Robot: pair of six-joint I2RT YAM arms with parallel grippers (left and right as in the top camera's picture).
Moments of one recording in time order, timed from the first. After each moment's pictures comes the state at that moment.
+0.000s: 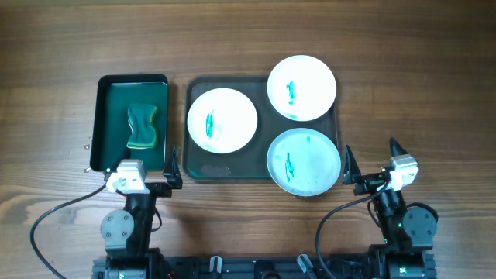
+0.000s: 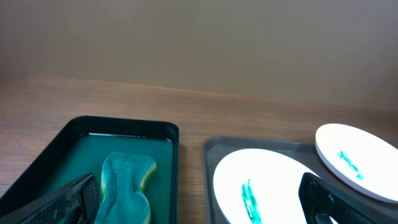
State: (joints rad) left arm 0.03 0.01 0.01 -0.07 0.09 -0.14; right arm -0.01 0.02 0.01 0.01 -0.19 0.04
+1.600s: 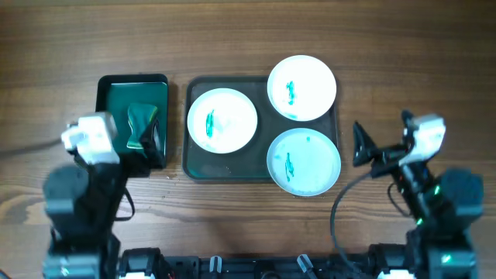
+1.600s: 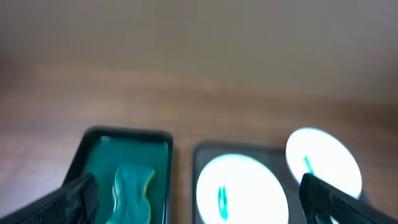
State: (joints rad) left arm 0.03 0.62 0.87 -0.61 0.10 -0.14; right arm -0.01 0.56 0.69 -0.36 -0.29 0.04
